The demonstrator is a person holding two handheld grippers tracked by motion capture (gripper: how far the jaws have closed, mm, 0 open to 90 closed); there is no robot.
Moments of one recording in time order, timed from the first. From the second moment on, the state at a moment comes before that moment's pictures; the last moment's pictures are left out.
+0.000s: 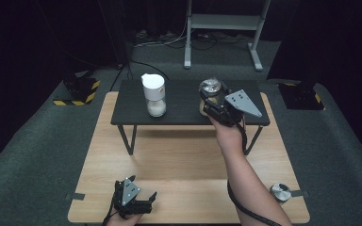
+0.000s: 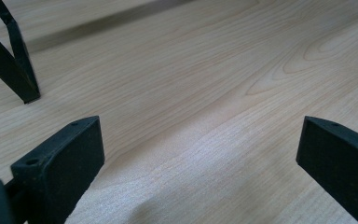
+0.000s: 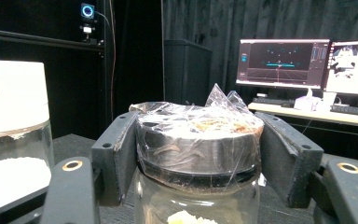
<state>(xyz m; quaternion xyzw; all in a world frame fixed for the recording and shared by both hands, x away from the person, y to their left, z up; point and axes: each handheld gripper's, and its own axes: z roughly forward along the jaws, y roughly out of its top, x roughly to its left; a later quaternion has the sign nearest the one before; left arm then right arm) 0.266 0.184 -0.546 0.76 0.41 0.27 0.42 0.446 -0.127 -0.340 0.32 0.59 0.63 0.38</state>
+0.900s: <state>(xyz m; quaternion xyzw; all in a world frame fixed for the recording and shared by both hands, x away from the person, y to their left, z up) 0.266 0.183 -0.546 0.77 0.41 0.27 0.41 0.439 -0.130 -0.335 0.33 0.60 0.64 0.36</state>
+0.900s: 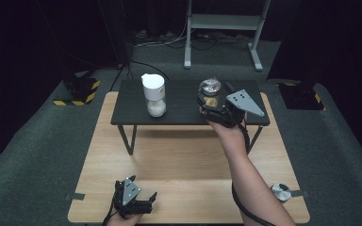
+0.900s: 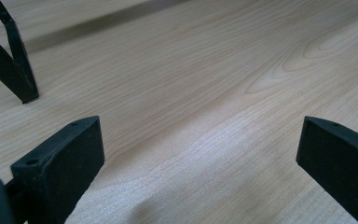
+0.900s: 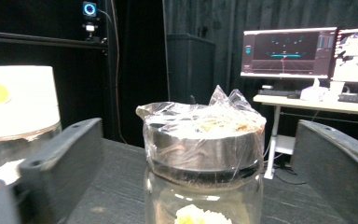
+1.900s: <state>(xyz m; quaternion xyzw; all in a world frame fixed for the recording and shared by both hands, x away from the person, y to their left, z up) 0.266 0.181 -0.547 0.77 0.40 0.28 0.40 0.385 -0.143 -0.341 0.31 0.61 0.63 0.37</state>
